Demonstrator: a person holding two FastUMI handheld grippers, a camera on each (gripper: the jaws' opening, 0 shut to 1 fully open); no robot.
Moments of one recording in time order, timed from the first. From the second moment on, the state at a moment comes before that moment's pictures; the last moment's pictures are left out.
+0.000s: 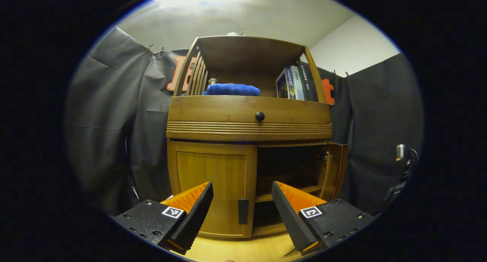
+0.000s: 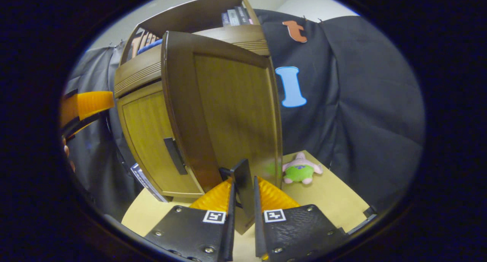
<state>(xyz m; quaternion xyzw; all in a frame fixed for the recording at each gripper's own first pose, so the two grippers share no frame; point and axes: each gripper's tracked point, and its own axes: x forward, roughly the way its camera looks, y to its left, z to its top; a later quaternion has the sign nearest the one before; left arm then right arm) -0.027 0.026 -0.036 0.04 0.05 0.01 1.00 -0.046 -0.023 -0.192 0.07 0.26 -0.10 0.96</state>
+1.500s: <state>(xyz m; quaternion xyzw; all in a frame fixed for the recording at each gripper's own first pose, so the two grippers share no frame) 0.024 -0.001 -0.107 0.05 0.11 0.01 0.99 -0.098 -0.169 -0.097 0.00 0.15 -0.23 0.96</state>
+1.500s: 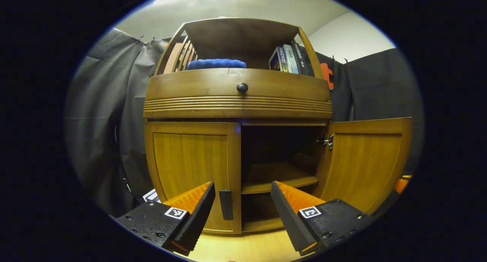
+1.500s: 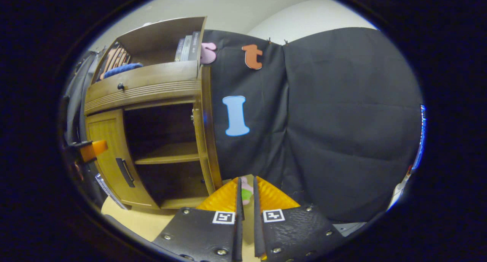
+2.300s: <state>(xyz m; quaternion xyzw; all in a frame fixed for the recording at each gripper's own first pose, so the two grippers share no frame) 0.101 0.044 -0.204 0.06 0.19 0.03 0.98 -0.123 -0.177 -0.058 -0.01 0.10 -0.30 0.95</state>
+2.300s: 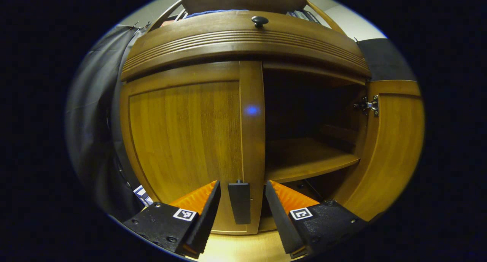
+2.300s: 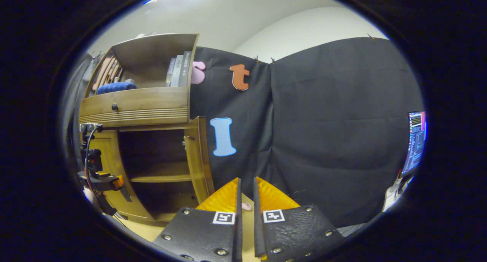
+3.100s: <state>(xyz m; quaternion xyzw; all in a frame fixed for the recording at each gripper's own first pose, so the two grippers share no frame) 0.111 0.053 -0.220 0.05 0.19 0.02 0.98 -0.167 -0.200 -0.051 -0.01 0.12 -0.36 0.93</state>
